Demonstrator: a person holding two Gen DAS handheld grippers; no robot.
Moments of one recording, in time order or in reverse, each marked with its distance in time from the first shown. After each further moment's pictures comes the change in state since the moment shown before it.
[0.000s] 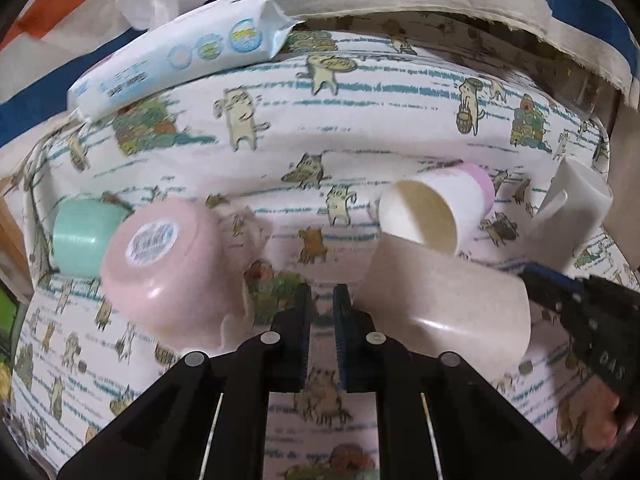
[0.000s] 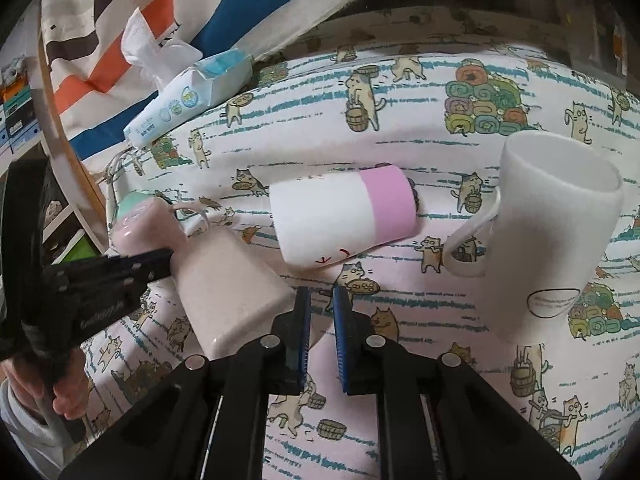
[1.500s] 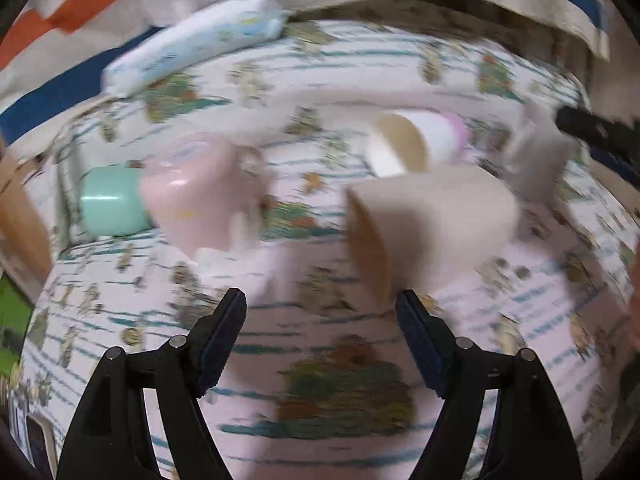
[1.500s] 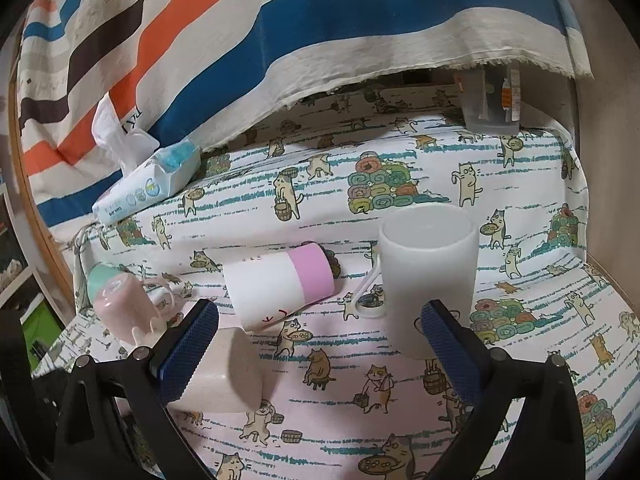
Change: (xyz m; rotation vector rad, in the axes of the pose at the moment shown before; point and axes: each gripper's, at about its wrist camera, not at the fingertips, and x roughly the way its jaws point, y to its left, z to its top) left arm -0.043 -0.008 -0.073 0.036 -0.027 0.067; right arm -0.069 -0.005 -0.001 0.091 -0.253 -0.219
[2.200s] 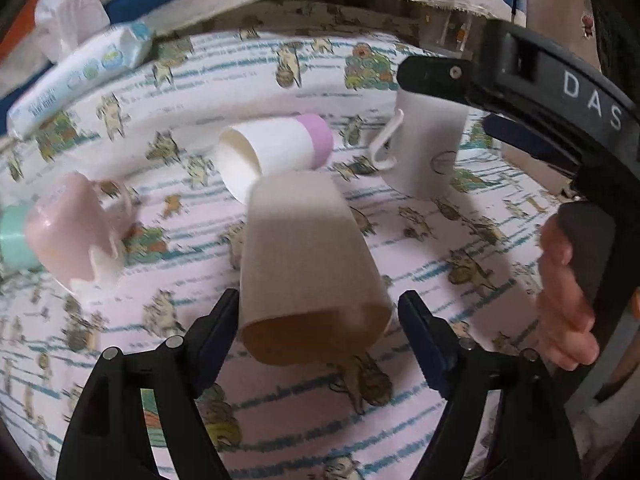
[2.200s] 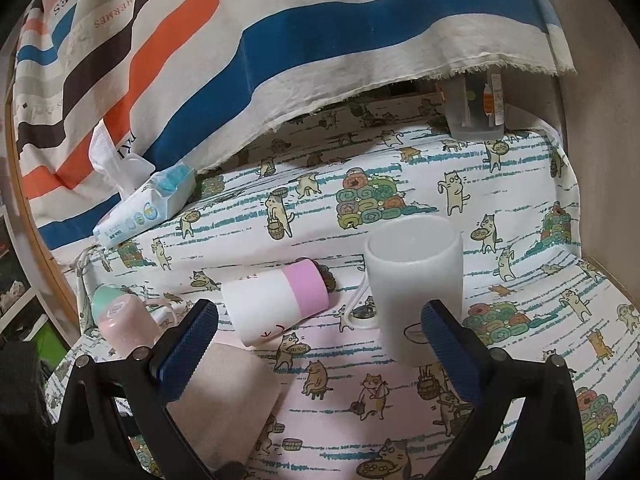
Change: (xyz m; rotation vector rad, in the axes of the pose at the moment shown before) left arm -0.006 -0.082 0.007 0.106 0.020 -0.311; right arm -0.010 -0.011 0.004 0.062 -0.048 0.002
